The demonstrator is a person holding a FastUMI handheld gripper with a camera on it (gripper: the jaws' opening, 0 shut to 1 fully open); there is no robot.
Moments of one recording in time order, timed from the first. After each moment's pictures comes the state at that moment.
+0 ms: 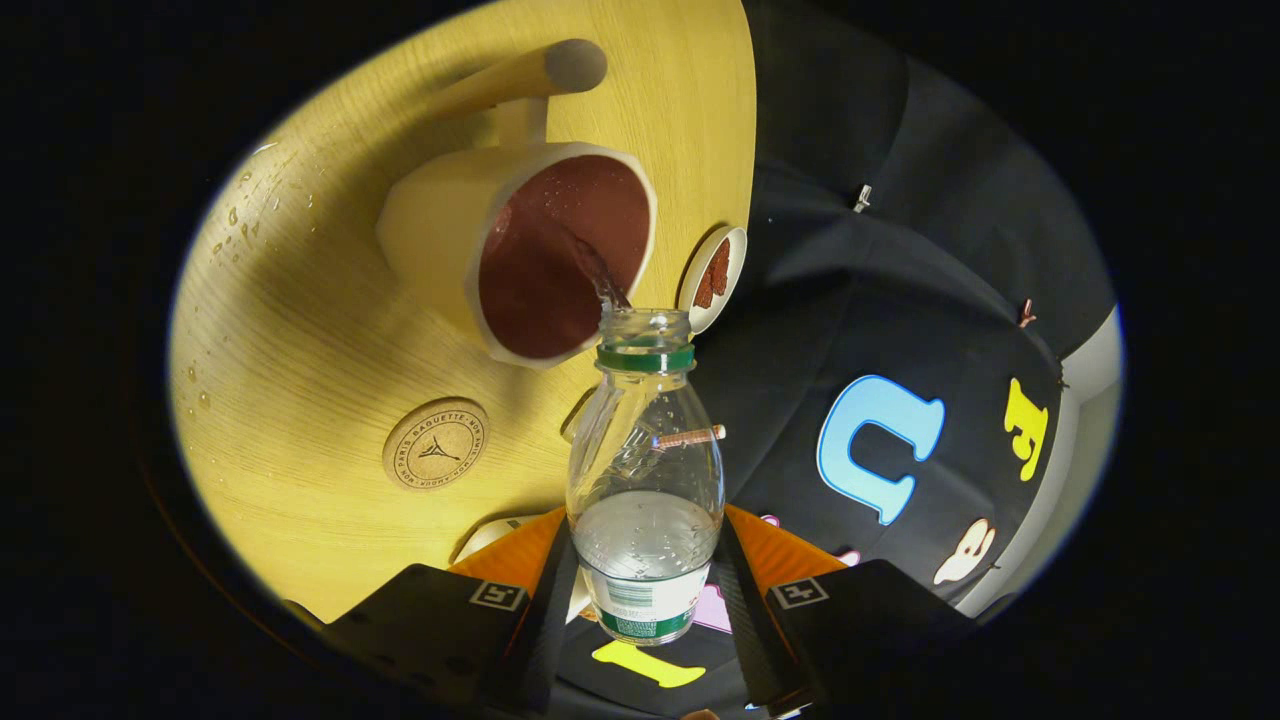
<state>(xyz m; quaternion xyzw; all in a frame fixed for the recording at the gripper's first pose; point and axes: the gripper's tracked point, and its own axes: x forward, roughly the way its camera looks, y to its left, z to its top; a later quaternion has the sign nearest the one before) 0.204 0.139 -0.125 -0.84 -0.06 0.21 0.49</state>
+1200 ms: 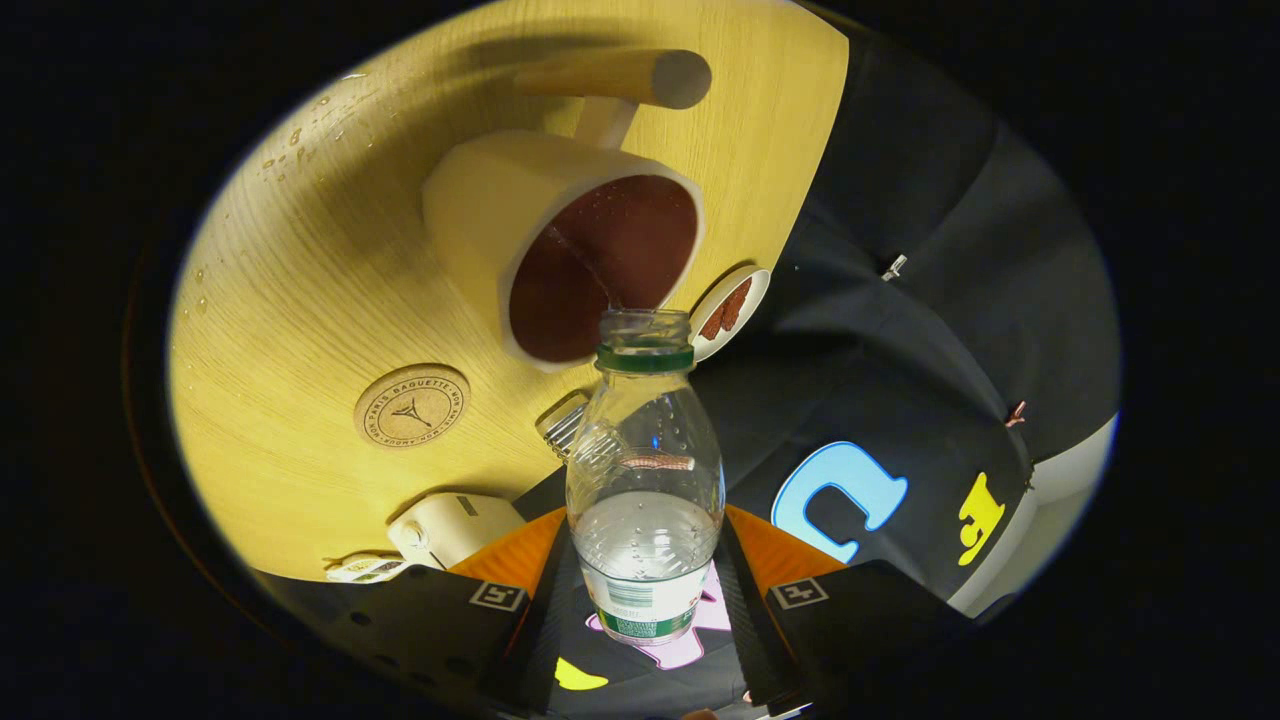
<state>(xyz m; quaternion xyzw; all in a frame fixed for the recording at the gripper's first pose) 0.199 0.149 -0.114 -0.89 -0.11 0.22 0.38</state>
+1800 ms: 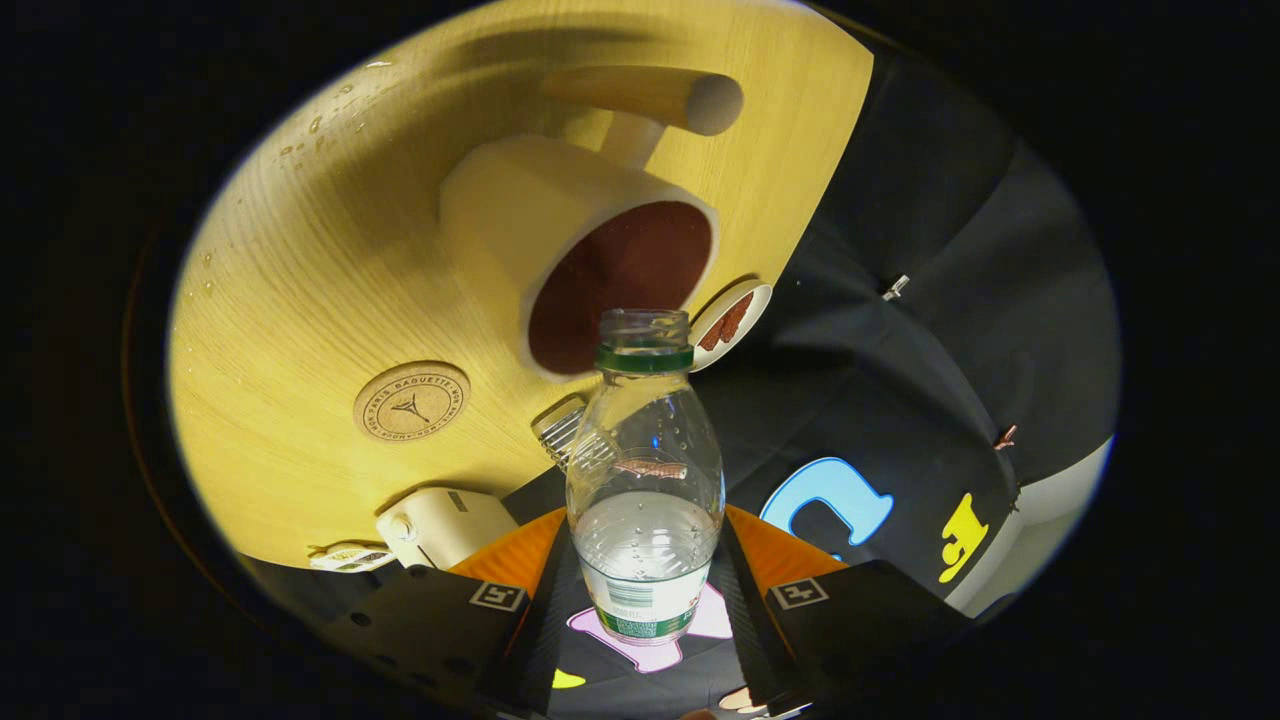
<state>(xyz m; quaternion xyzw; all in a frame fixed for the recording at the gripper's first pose) 0.194 0.146 -0.121 -0.90 -0.12 0.22 0.35</state>
